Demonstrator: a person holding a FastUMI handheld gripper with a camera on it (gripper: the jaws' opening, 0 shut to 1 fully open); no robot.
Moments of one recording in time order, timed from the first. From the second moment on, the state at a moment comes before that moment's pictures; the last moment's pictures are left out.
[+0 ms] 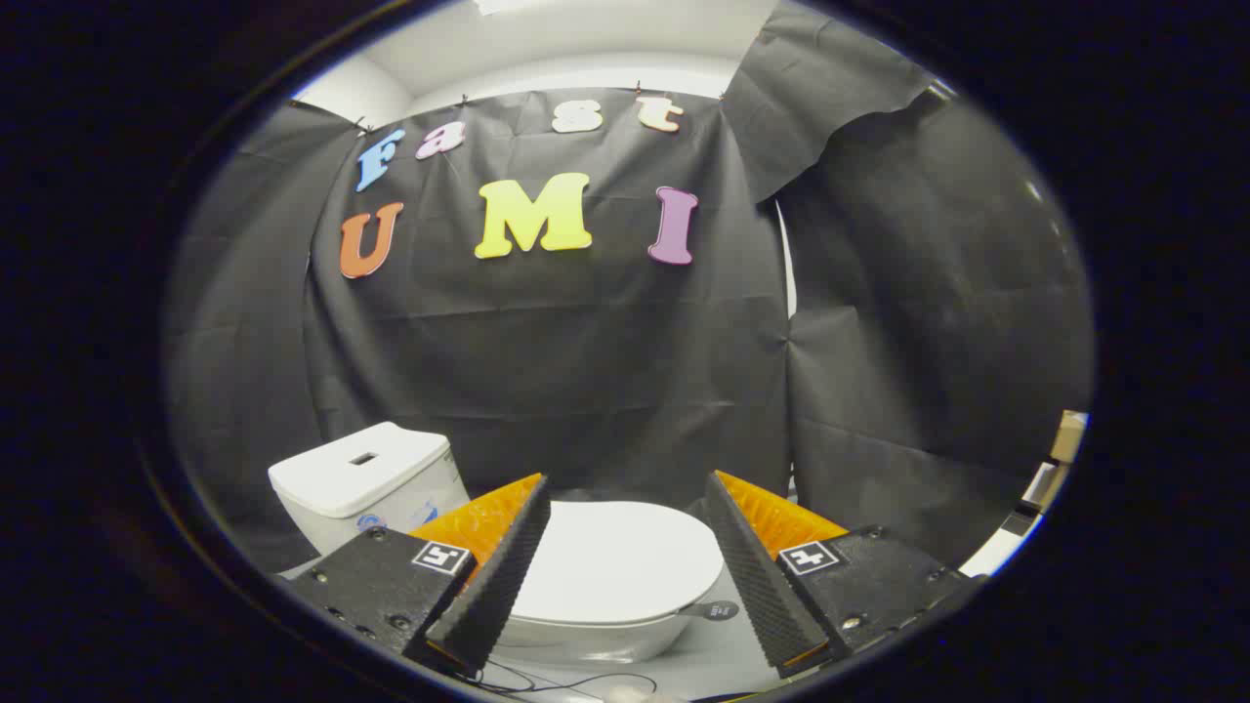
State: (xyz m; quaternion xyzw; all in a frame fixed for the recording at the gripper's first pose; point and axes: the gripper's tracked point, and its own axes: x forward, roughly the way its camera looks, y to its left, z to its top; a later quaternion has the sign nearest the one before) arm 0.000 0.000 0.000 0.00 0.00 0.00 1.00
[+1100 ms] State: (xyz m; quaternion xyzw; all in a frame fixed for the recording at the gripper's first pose) arm 0.003 -0.012 0.009 -0.01 0.00 0.00 1.00
